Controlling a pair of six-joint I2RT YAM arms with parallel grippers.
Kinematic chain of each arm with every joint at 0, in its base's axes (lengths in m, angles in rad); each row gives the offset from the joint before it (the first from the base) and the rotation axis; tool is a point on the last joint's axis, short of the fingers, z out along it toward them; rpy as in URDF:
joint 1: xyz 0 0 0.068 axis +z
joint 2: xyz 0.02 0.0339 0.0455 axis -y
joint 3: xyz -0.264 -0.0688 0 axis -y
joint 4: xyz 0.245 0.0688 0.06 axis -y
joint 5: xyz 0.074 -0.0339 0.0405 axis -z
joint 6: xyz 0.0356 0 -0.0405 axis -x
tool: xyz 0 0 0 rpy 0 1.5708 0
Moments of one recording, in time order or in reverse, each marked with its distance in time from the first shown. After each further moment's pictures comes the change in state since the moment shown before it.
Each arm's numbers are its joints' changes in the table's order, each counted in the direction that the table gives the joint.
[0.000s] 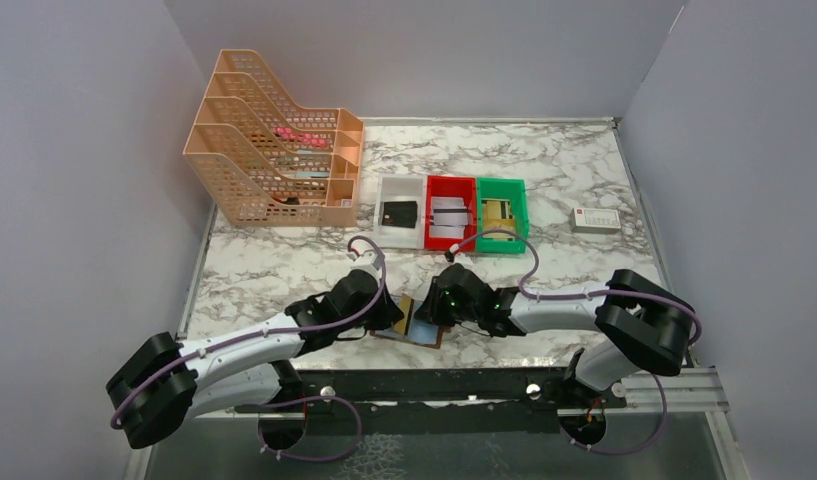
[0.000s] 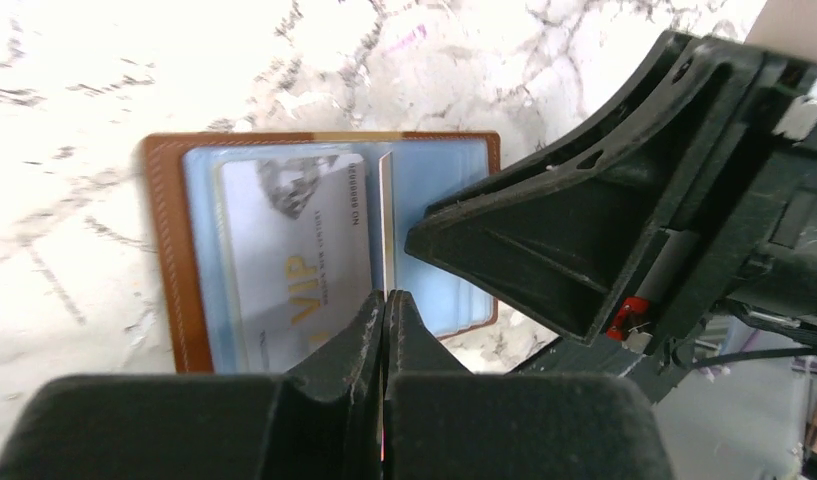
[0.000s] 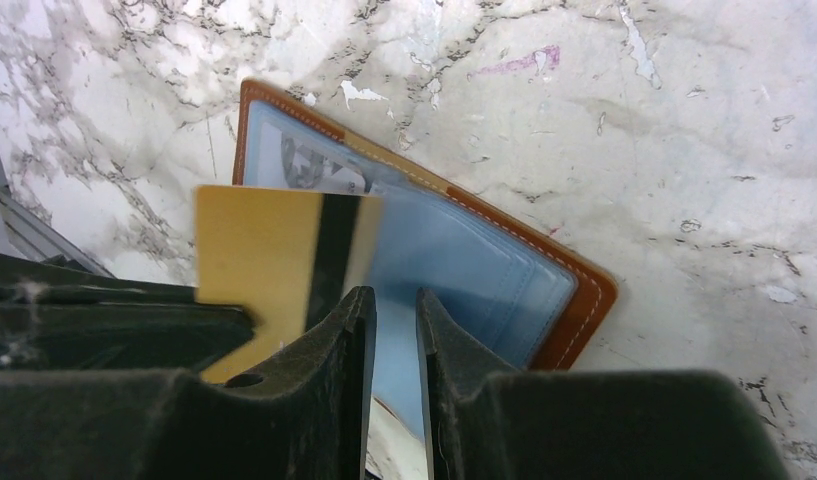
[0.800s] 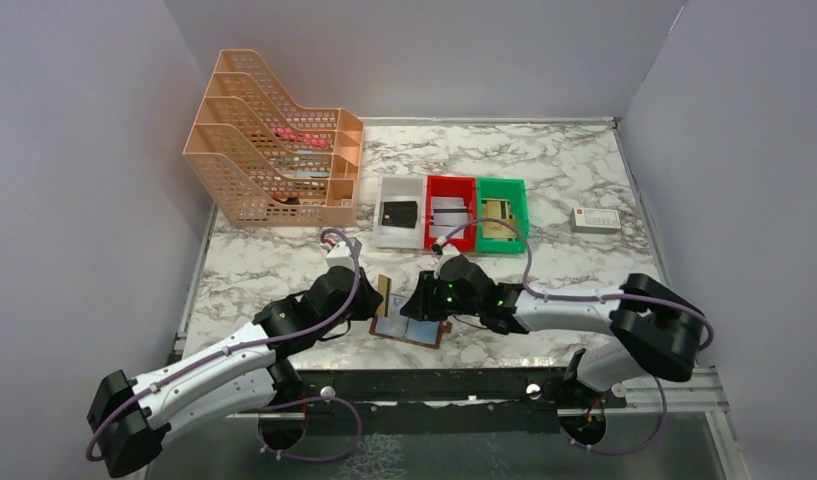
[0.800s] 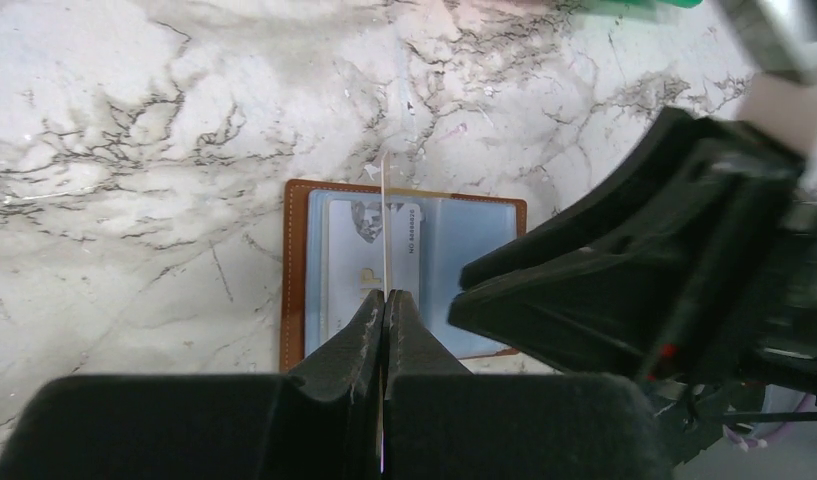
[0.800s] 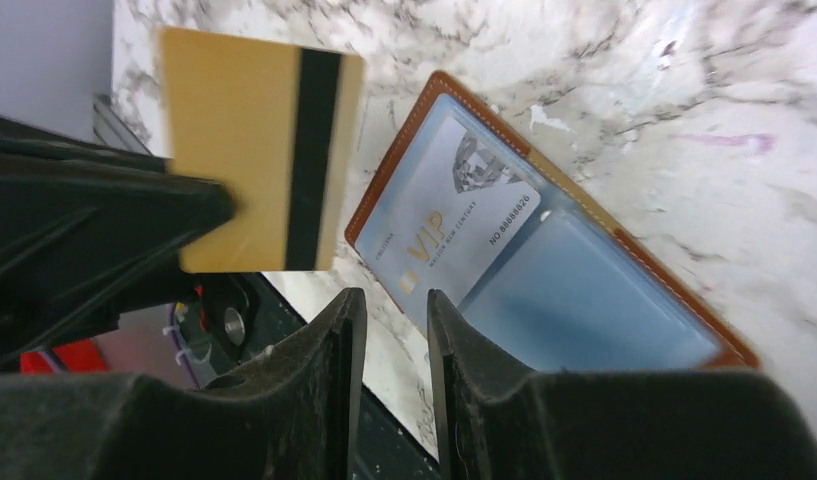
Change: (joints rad) left arm 0.001 0.257 0.115 -0.331 -0.216 -0.075; right arm 0.000 0.119 0.016 0.064 -0.108 0.151
